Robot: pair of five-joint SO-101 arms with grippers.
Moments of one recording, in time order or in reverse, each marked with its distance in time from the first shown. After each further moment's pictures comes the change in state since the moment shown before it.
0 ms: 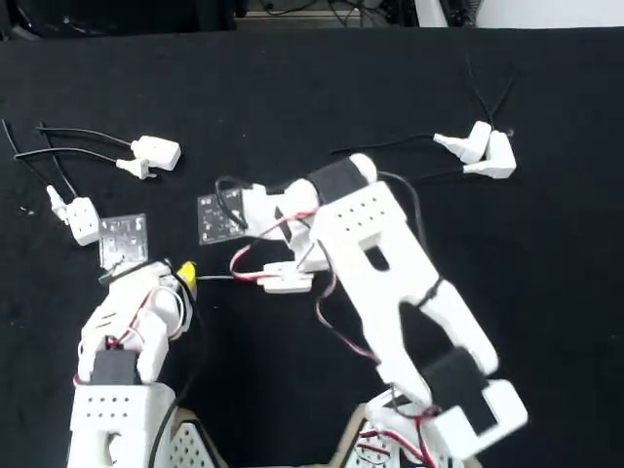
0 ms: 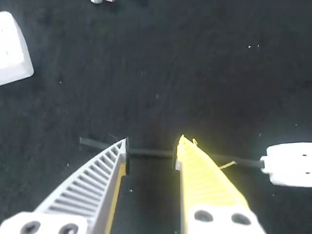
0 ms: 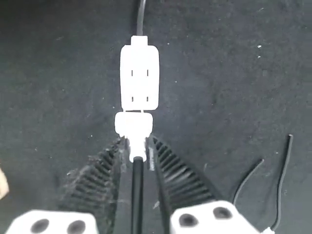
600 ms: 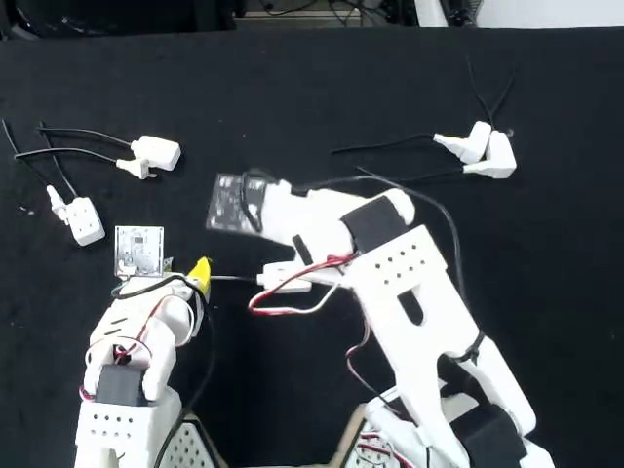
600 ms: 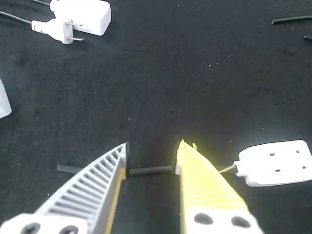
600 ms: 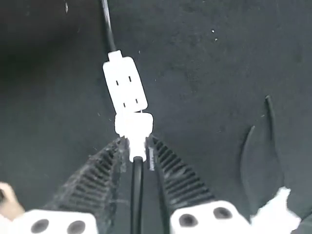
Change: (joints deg) left arm 5.6 -16.0 4.0 4.9 -2.3; right arm -0.1 -20.1 12.3 -5.0 -12.7
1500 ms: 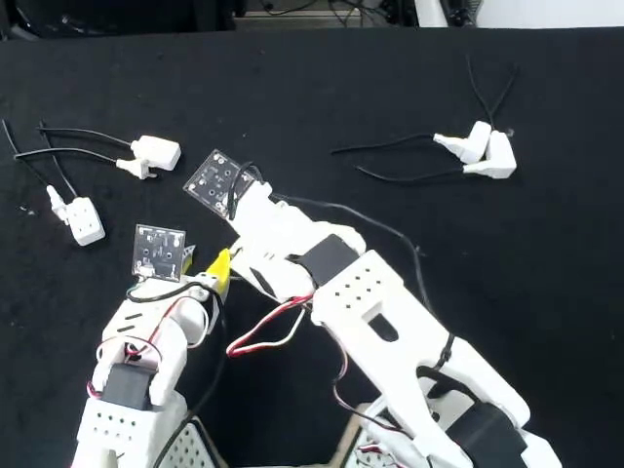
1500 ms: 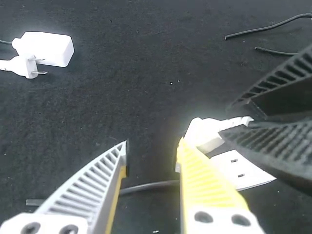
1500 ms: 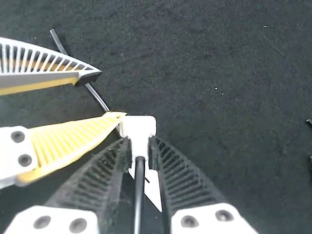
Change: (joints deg) left arm 7.7 -0.1 0.5 -5.9 0.1; right arm -10.8 0.1 16.3 -30.7 -40.2
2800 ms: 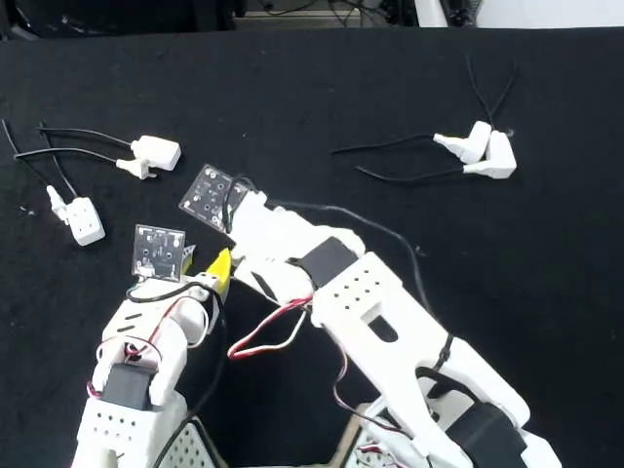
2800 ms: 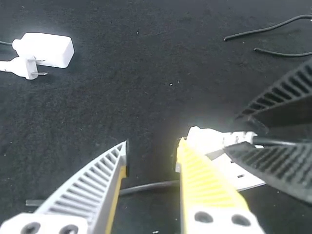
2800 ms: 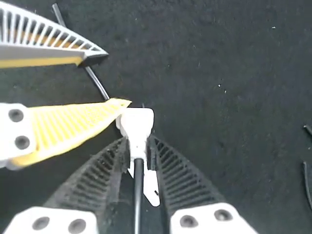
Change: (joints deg) left arm 0.0 0.0 0.0 0.0 0.1; right arm 0.0 0.0 1.3 0.4 5.8
